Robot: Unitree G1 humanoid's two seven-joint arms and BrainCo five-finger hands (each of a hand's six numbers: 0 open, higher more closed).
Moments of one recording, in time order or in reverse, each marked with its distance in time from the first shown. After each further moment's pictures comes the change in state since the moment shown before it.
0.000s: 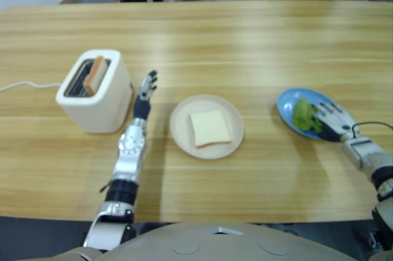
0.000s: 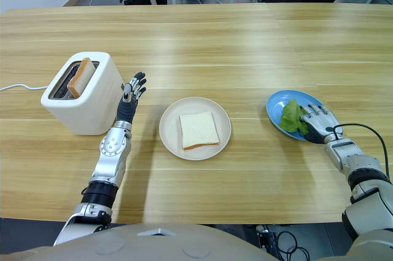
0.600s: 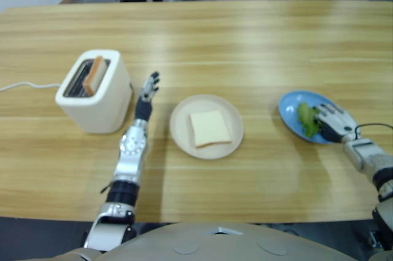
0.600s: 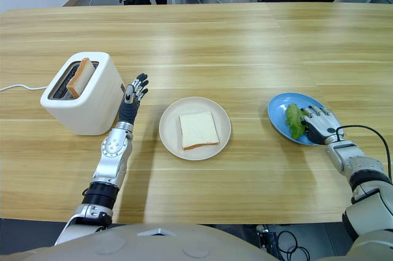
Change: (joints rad) left arm 0.008 -0.006 -0.008 -0.001 0.001 0.001 -0.008; right arm 0.029 -0.020 -0.024 -0.031 0.078 -0.053 -0.043
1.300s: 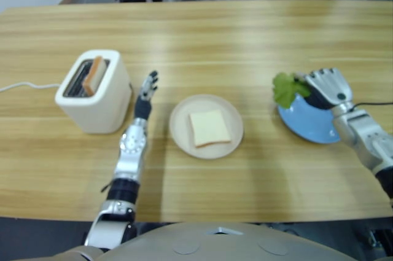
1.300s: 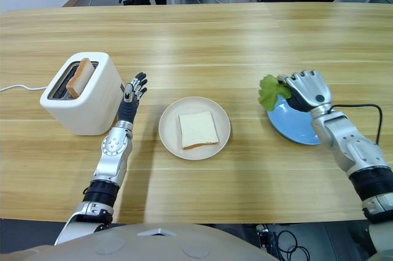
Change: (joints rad) left arm -0.028 0.002 0.021 0.037 -0.002 -0.016 0.013; right arm 0.140 -0.022 -0.242 -0.809 0.055 0.133 0.119
